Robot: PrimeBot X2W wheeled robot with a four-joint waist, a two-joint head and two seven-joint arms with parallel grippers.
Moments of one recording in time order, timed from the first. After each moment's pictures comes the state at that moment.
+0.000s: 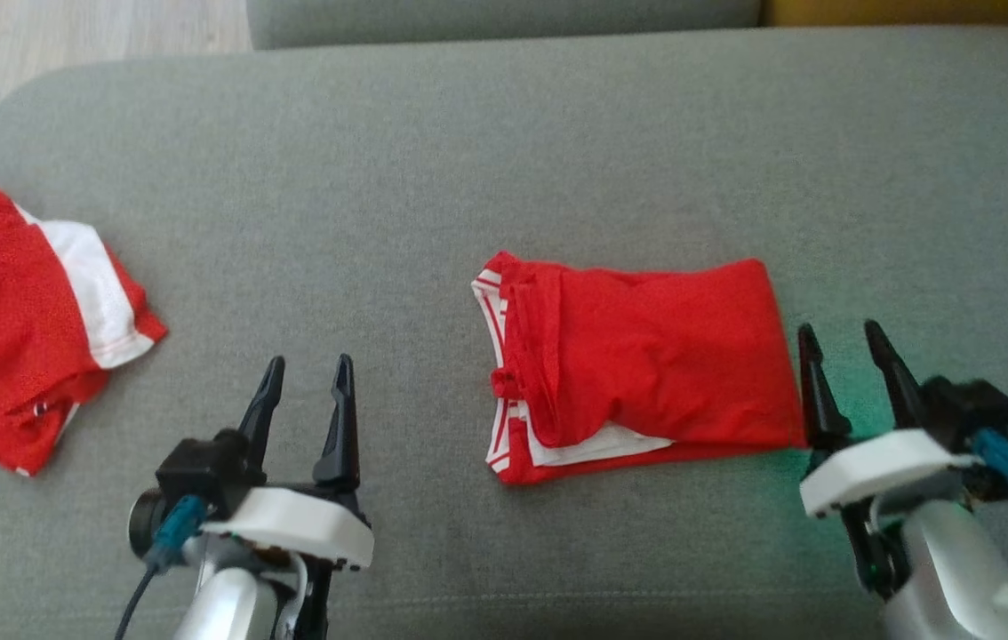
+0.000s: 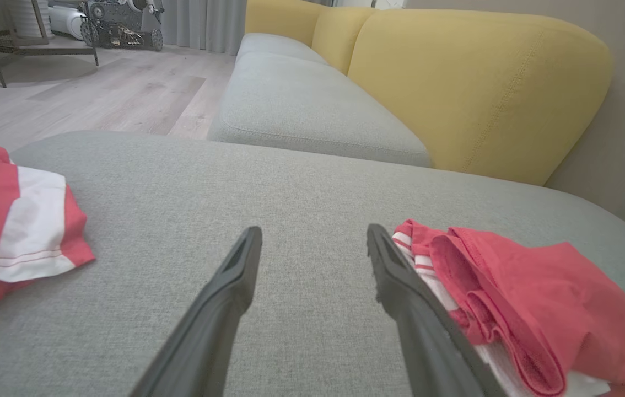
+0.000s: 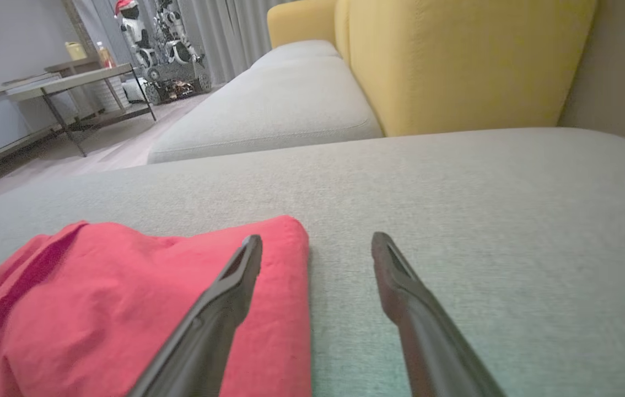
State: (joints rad) left arm -0.05 0.05 -0.25 0.18 -0.26 0.06 -0.25; right arm -0.20 -0.10 0.04 0.49 0.18 0.13 -0.24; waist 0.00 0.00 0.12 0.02
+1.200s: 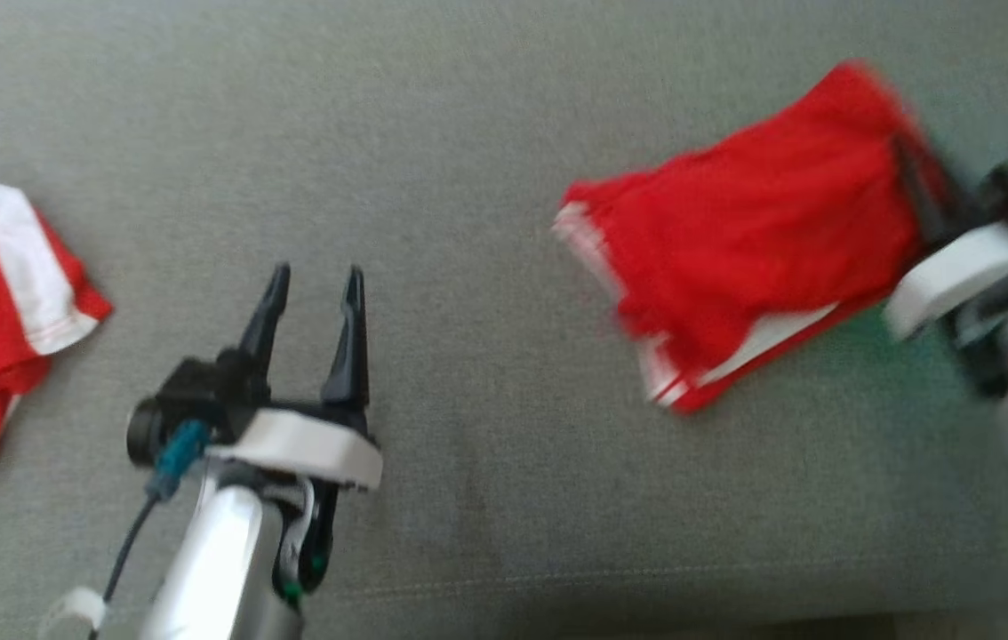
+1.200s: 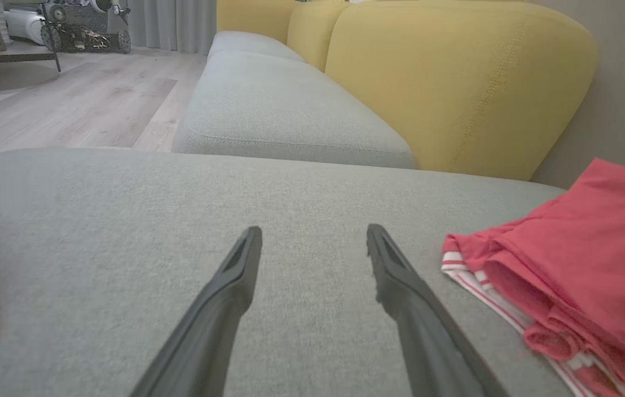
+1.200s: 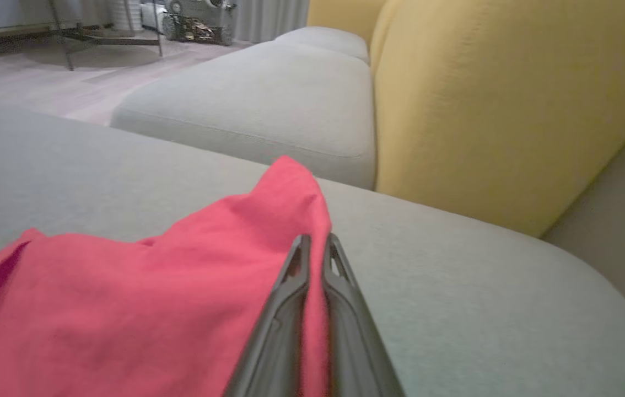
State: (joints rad) left arm -0.19 0.05 -0.28 0.18 -0.24 0.06 -0.25; right arm -0.61 -0.36 0.30 0.67 0.21 0.13 -0.19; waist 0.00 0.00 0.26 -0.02
